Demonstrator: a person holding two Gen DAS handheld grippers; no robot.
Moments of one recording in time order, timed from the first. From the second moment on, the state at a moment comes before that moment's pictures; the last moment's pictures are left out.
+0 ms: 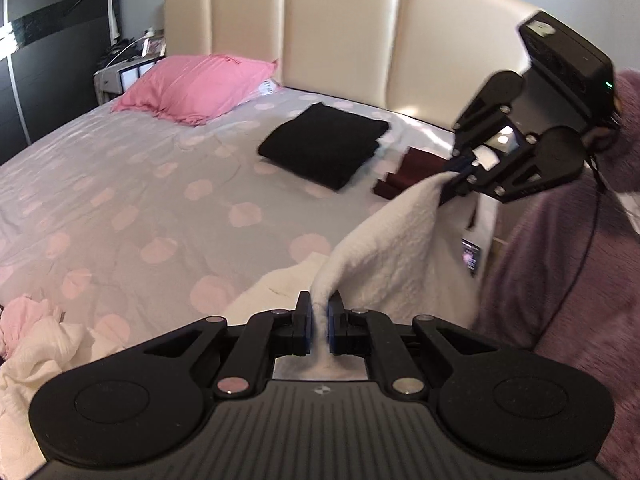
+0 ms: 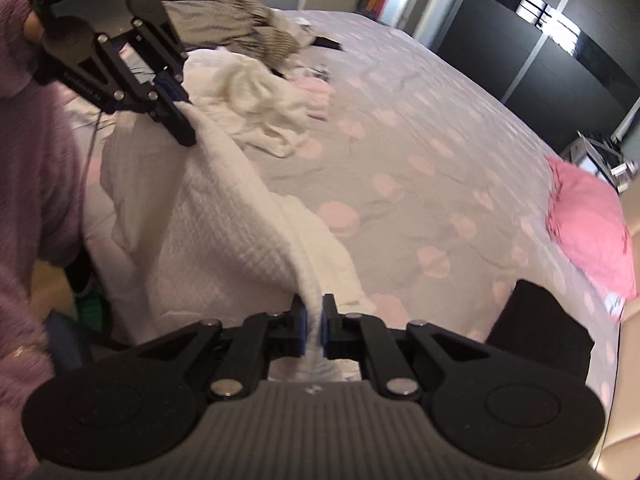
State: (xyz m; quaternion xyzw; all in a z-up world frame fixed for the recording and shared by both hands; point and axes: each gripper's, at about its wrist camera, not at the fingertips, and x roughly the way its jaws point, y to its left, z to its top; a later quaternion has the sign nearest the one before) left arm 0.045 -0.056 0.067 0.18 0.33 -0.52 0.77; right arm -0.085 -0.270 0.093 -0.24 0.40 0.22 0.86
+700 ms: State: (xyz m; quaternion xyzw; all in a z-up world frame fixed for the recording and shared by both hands) left arm 0.134 -0.093 -0.028 0.17 0.42 -0.39 0.80; right arm 0.060 -0.291 -0.054 -0.14 0.47 0.16 0.85
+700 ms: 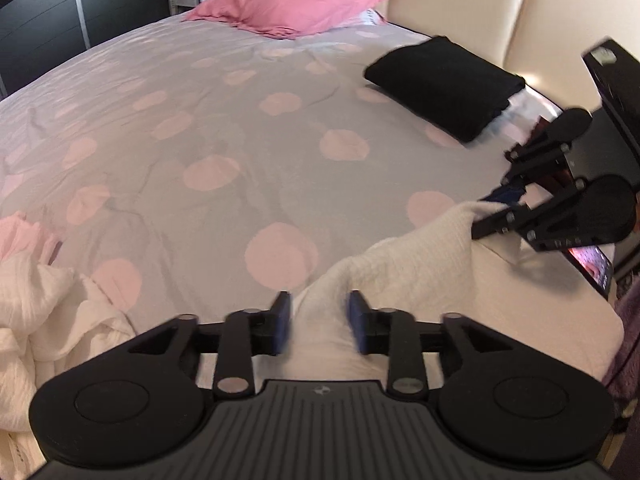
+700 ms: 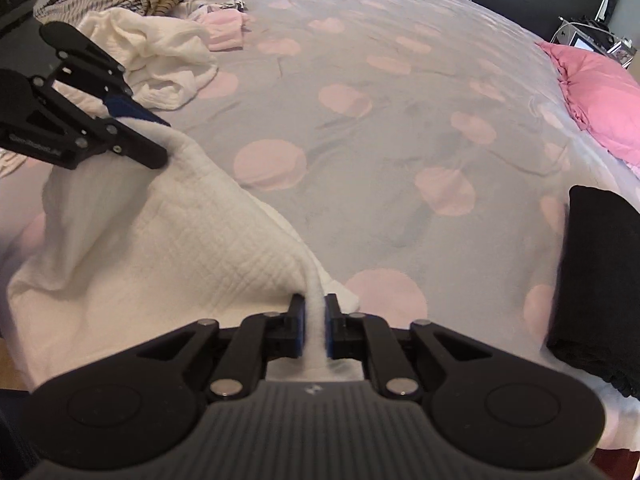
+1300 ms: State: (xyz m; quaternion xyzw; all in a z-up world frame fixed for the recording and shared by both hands) left arm 0.048 -0.048 0.011 0.10 0.36 -0.37 0.85; right arm -0.031 -0.285 -0.014 -0.02 0.36 0.10 0.93
